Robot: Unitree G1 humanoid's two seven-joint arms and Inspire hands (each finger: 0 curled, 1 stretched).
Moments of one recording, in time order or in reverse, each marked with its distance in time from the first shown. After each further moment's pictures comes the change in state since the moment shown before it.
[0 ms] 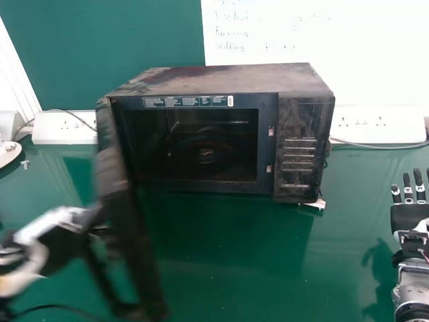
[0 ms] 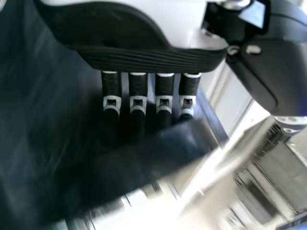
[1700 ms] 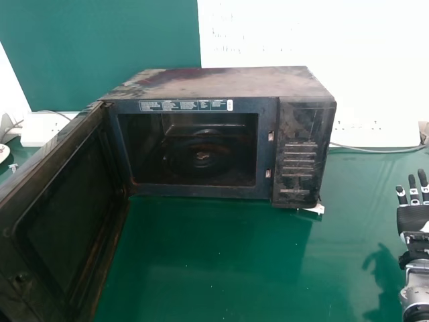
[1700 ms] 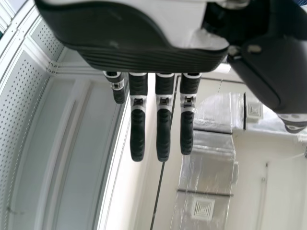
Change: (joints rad) left arm -0.517 0.128 0.553 0.582 -0.225 -0.110 0.341; right arm 0.005 -0.018 0.005 0.007 -0.029 0.003 -0.017
